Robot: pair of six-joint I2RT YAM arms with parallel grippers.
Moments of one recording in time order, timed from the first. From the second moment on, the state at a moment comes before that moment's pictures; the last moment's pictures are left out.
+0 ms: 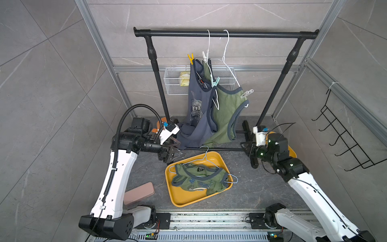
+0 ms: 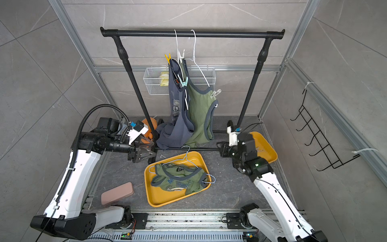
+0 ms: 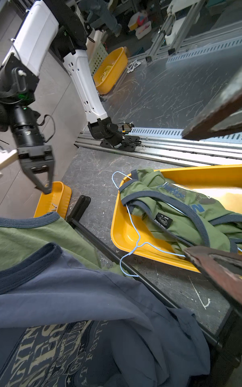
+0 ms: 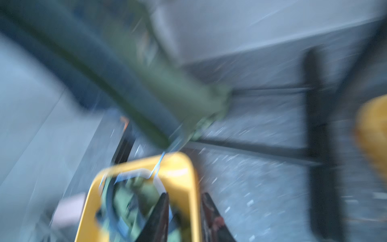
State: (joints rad) left arm -0.15 1.23 1.54 -1.37 1.00 0.69; right arm 0.43 0.93 0.90 -0.52 -0.21 0.36
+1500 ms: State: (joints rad) left arm -0.16 1.11 1.40 -1.34 0.95 0.69; right arm 0.84 1.81 1.20 -0.37 0.15 0.27
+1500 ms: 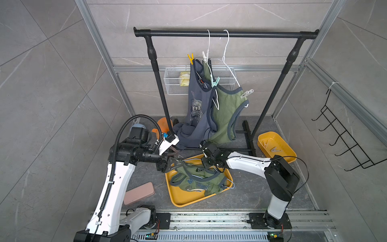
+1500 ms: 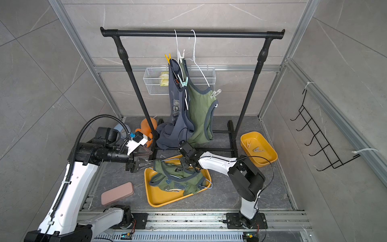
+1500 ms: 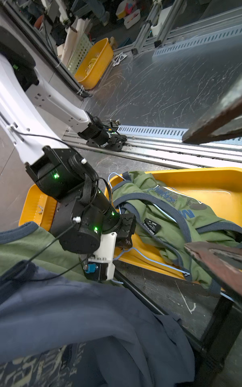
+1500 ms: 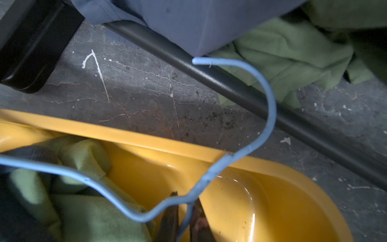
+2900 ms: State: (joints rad) left arm -0.16 1.08 1.46 -1.30 0.83 0.38; right arm 1.18 1.38 1.20 -0.28 1.06 0.03
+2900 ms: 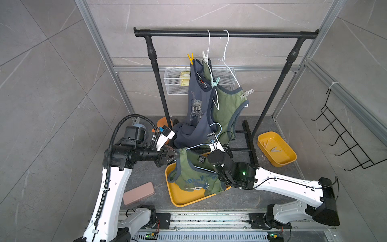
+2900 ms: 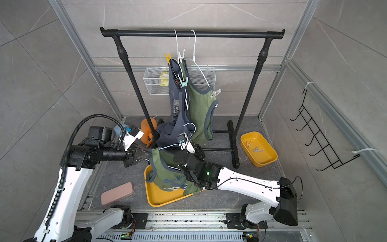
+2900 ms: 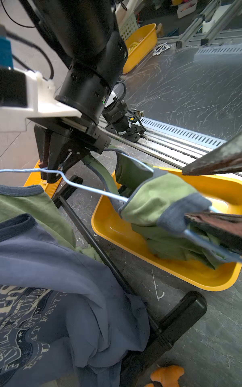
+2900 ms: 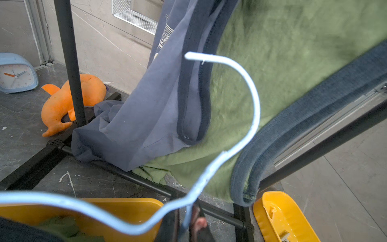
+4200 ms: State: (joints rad) left arm -0.16 1.11 1.44 -1.27 0.85 0.32; right arm 1.26 1.42 1.17 -0.40 1.39 0.13
